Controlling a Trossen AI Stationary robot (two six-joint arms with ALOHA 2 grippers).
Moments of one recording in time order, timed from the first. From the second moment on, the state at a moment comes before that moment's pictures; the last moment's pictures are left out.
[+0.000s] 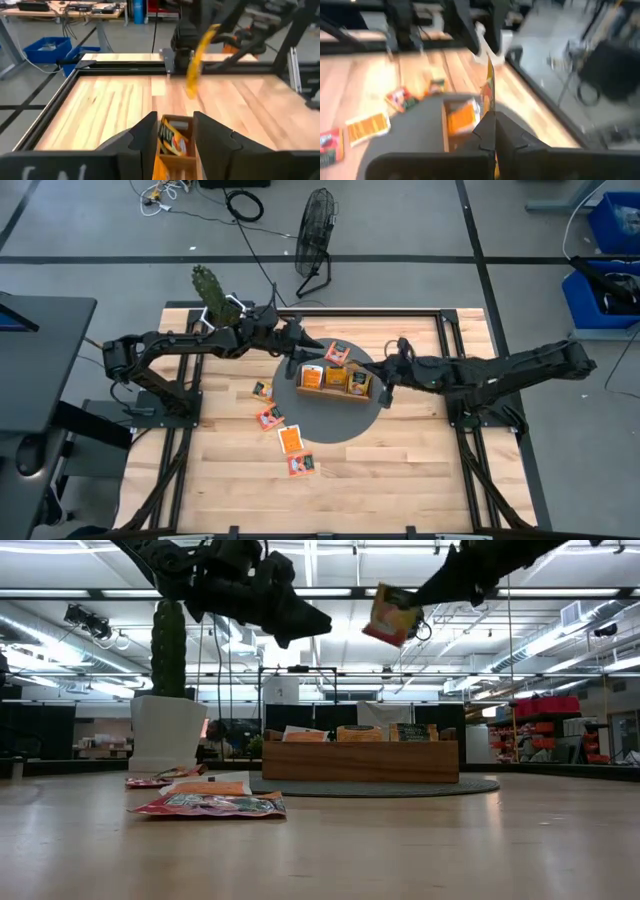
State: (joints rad) left arm 0.39 1.50 0.91 0.34 0.42 0.10; right arm 0.10 1.02 0.72 -0.10 0.48 0.05
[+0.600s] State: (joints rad) left arm 0.39 1.43 0.66 0.63 0.41 0.08; right arm -0.03 1.16 0.79 -0.43 0.21 0.17
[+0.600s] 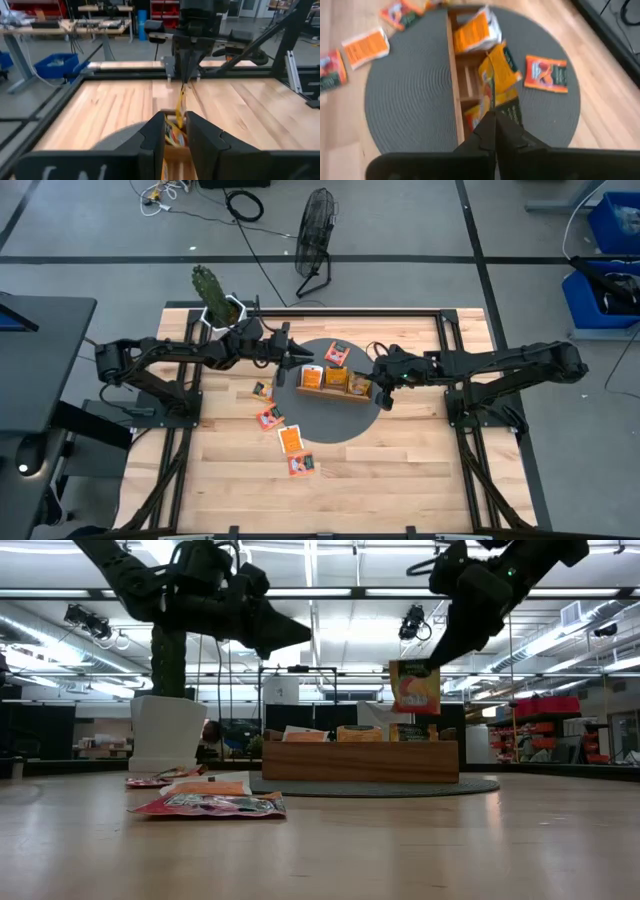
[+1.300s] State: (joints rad) left arm 0.39 1.29 0.52 0.59 0.40 0.08; right arm -0.03 1.46 0.79 -0.37 0.26 0.09
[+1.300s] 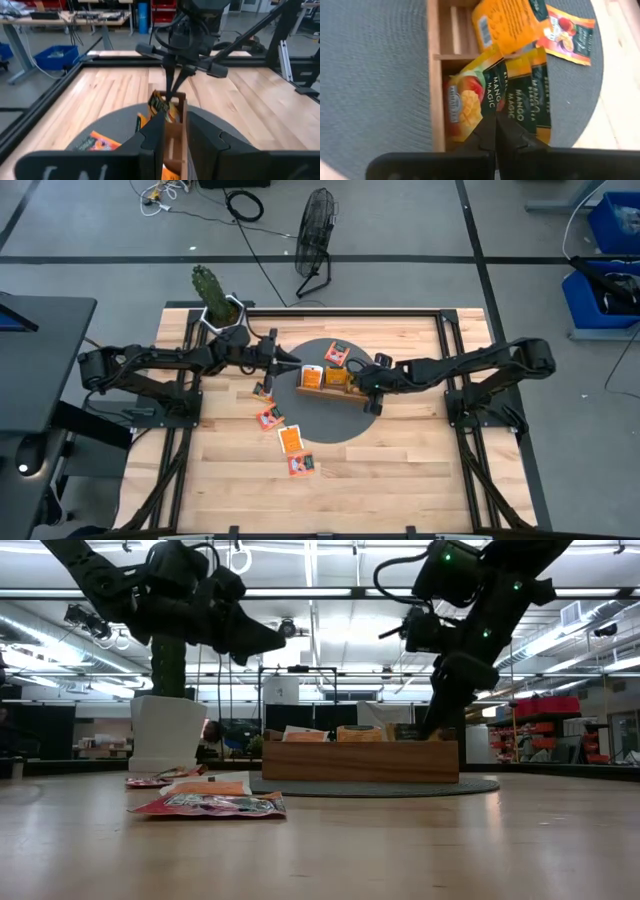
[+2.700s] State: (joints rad) left arm 0.46 1.29 0.52 -0.17 0.19 0.00; right arm -0.03 1.21 0.79 -0.40 0.31 0.09
